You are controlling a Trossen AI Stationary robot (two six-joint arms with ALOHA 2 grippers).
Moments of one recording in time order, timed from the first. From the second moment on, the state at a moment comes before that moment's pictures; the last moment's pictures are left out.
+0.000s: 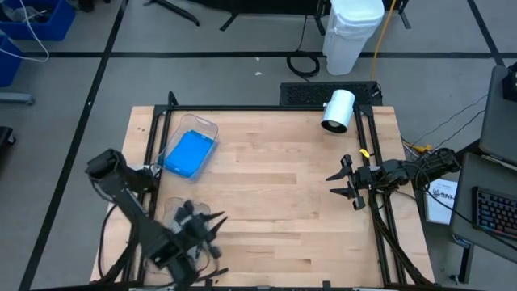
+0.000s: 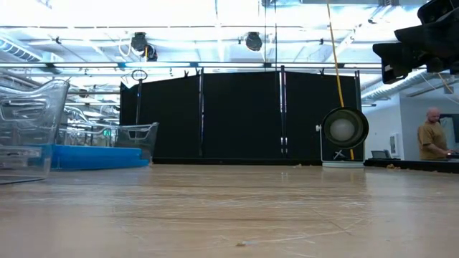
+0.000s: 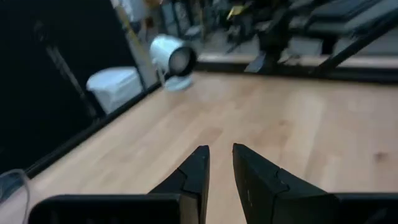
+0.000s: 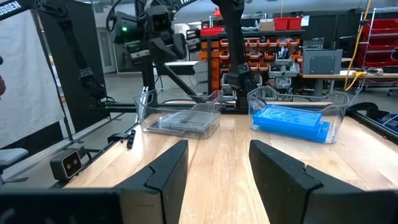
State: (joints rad) left arm -0.90 1.71 1.33 -0.92 -1.30 -1.14; right arm 0.29 0.02 0.01 0.06 0.13 0.04
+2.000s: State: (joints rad) left arm -0.11 0.09 0.02 0.03 -0.20 -0.03; right arm 0.29 0.02 0.01 0.06 0.13 0.04
